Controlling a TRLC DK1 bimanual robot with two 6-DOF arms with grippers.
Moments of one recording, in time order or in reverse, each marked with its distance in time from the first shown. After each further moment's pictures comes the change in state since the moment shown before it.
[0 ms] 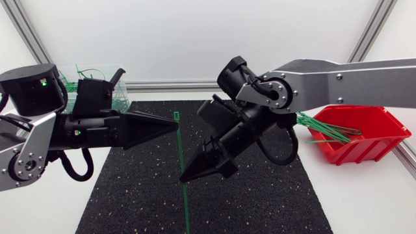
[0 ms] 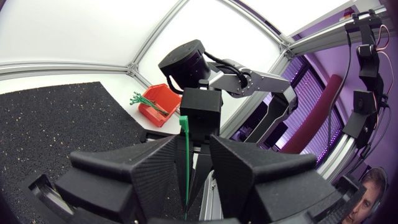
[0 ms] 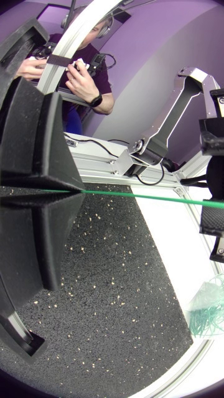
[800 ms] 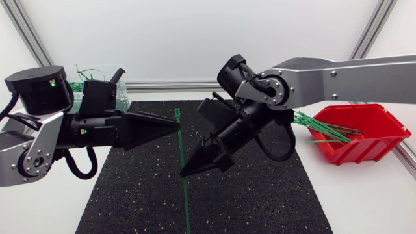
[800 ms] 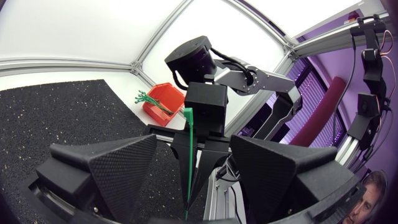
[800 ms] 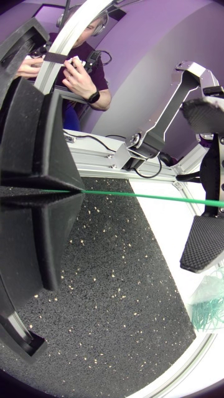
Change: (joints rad) left arm 0.008 0.049 0.008 0.022 0.000 0.008; right arm -0.015 0.024 0.024 0.001 0.012 0.012
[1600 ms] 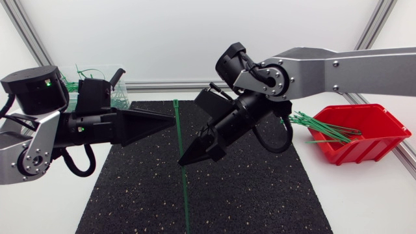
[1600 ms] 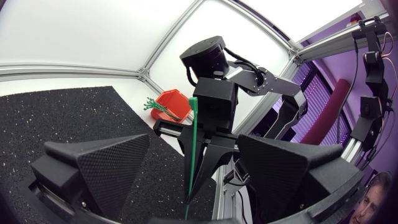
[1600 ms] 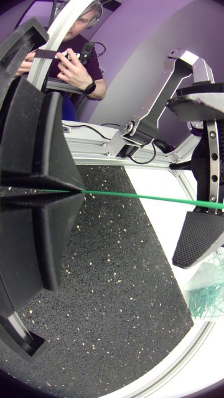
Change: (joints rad) left arm 0.039 0.012 -0.006 0.030 -0.018 0.000; right arm 0.000 0.009 0.059 0.008 0.079 0.055
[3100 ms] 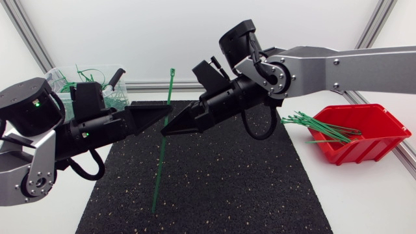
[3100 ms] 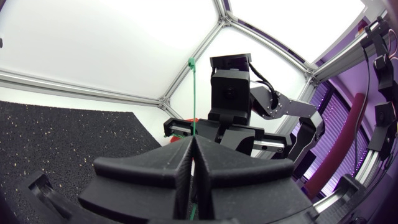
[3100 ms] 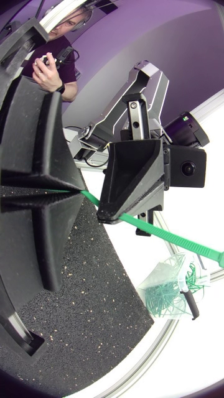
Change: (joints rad) left arm -0.045 -0.026 -0.111 0.283 -0.286 -0.150; right arm -0.028 0.002 0.005 0.366 -0.112 0.254
